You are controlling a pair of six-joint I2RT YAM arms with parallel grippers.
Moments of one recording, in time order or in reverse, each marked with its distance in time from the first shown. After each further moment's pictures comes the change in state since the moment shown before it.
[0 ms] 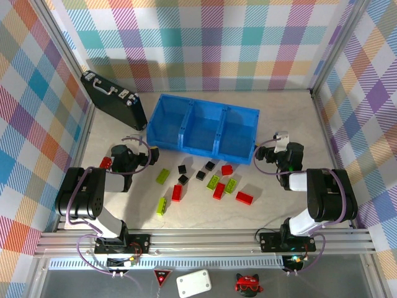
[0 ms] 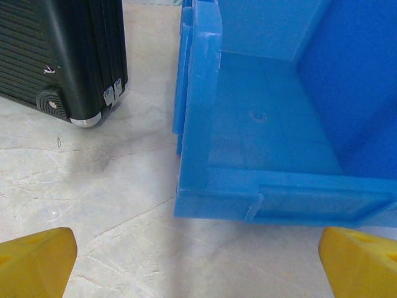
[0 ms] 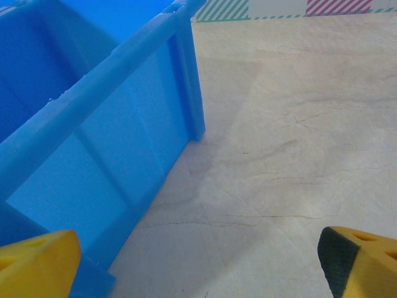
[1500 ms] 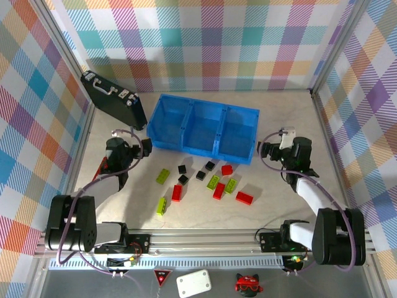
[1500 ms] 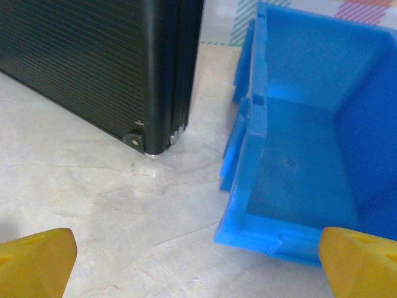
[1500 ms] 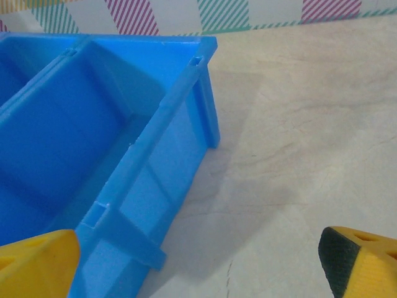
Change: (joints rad) left arm -0.037 -0.314 0.109 -0.429 -0.220 -0.088; right arm 0.001 -0.385 0.109 -0.566 -0.010 0.069
